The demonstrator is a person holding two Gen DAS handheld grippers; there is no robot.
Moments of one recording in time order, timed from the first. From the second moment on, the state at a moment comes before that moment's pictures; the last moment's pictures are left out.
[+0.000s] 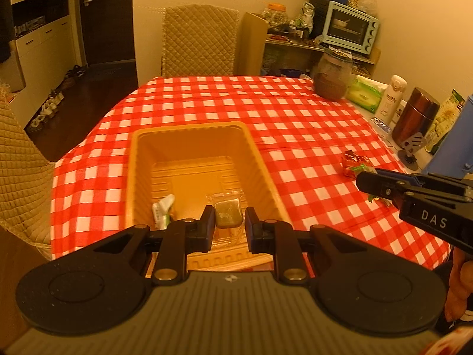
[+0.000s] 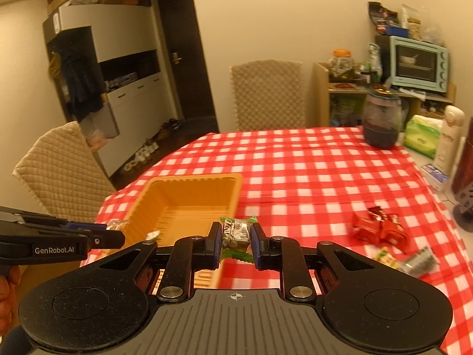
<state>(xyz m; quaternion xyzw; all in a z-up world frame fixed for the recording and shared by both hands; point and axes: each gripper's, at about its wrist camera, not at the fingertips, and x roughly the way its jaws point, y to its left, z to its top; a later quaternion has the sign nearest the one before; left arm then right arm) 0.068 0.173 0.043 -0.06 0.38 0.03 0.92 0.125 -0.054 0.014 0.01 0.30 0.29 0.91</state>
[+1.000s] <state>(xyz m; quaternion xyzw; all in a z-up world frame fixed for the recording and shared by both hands) 0.116 0.217 -0.017 -0.08 0.43 0.04 0.90 0.174 0.026 -0.049 -0.02 0.36 0.33 0.87</state>
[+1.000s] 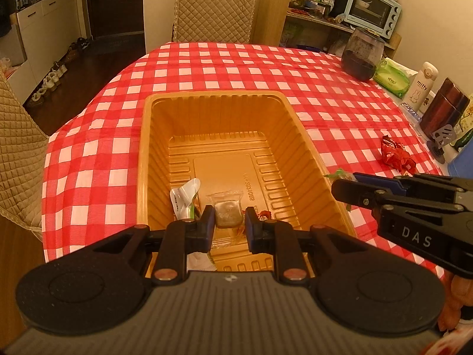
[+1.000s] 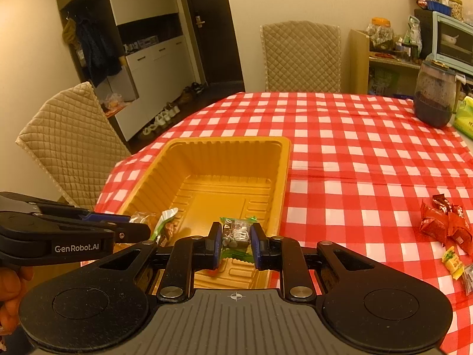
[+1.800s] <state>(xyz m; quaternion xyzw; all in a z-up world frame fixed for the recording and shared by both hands) 0.091 0.231 -0.010 -0.09 0.41 0.08 0.90 0.173 0.029 -0.052 0.00 0.36 0.36 0.86</state>
